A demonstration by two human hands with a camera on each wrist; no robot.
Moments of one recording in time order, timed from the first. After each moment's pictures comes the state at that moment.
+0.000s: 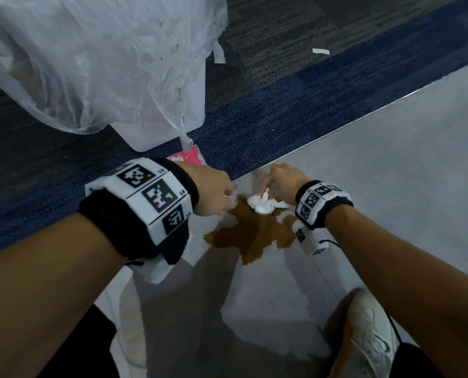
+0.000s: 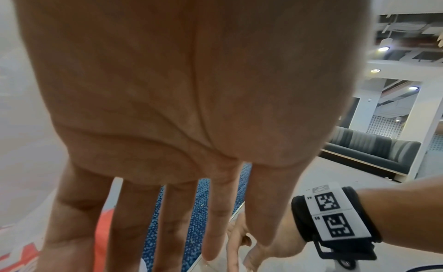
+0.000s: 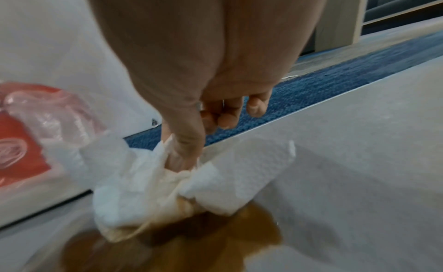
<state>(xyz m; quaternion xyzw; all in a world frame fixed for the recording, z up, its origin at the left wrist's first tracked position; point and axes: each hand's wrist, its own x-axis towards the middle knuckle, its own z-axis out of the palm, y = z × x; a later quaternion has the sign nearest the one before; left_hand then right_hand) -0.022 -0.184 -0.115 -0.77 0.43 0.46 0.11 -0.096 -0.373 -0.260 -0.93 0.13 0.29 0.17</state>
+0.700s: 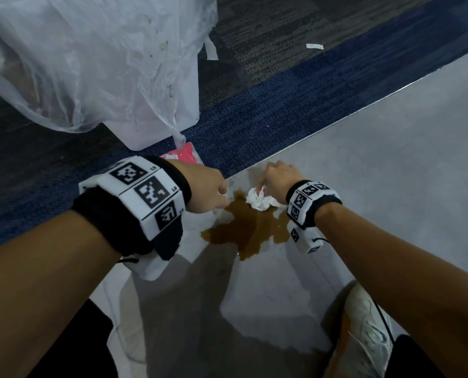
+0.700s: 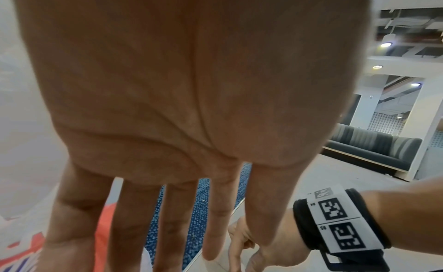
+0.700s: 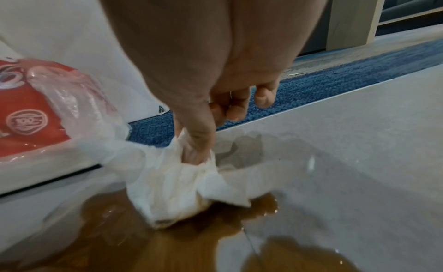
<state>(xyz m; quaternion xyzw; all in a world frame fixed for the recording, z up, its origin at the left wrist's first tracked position) -0.024 -0.184 -0.120 -0.77 0.42 0.46 0.12 -0.102 -0.366 -0.268 -0.95 0.13 0.26 0.09</state>
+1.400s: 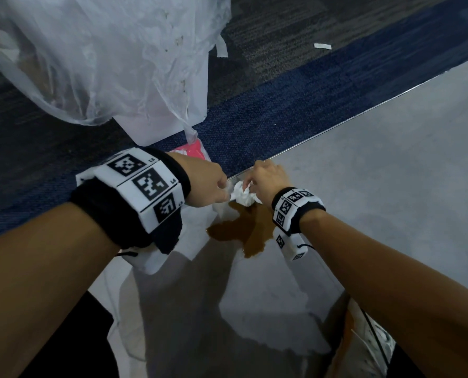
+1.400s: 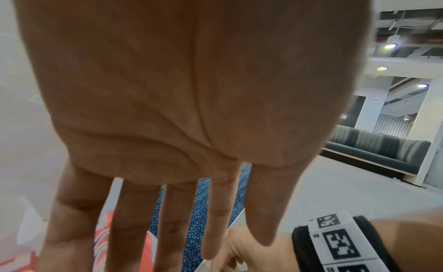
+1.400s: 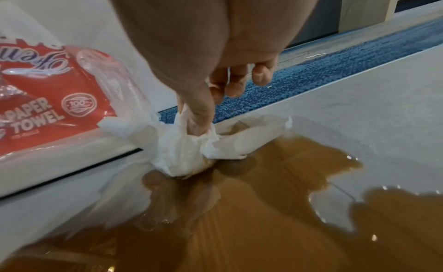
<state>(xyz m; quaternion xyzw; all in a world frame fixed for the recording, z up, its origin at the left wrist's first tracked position) -0.018 -0.171 -0.119 -0.78 0.42 0.45 0.11 -0.091 -0.327 -0.278 -0.97 0.12 0.17 0.12</state>
